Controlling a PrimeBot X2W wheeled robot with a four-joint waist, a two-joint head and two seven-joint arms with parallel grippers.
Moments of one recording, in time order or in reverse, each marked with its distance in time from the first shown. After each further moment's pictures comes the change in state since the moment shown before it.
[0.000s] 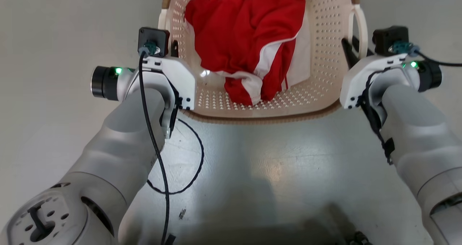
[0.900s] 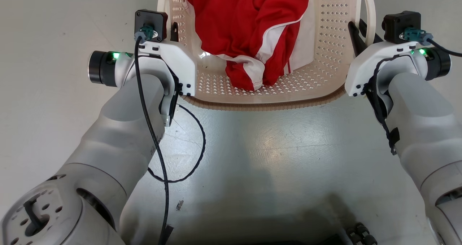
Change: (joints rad) left arm -0.047 -0.008 0.060 0.006 0.043 -0.010 -0.013; right arm -0.040 -0.006 -0.100 -0.002 -0.079 0.001 -0.022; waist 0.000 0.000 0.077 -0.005
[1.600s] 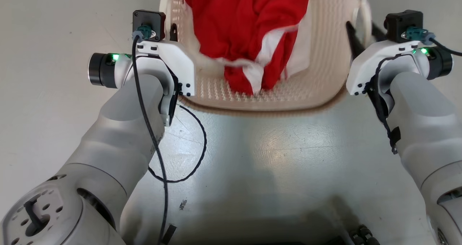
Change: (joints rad) left arm 0.000 -0.003 0.002 0.008 -0.029 0.001 0.009; right arm 0.001 0.003 -0.058 -0.001 -0.049 0.003 0.000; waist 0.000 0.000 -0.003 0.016
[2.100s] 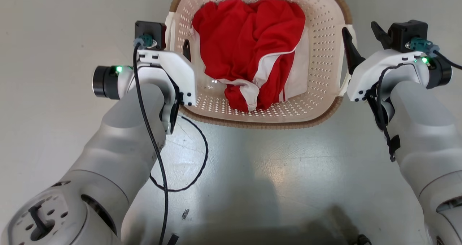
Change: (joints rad) left arm 0.028 -0.001 -0.013 -0.002 -0.044 0.011 0.045; right arm 0.053 -0.003 -0.062 -0.047 -0.016 0.000 -0.027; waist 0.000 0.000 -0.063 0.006
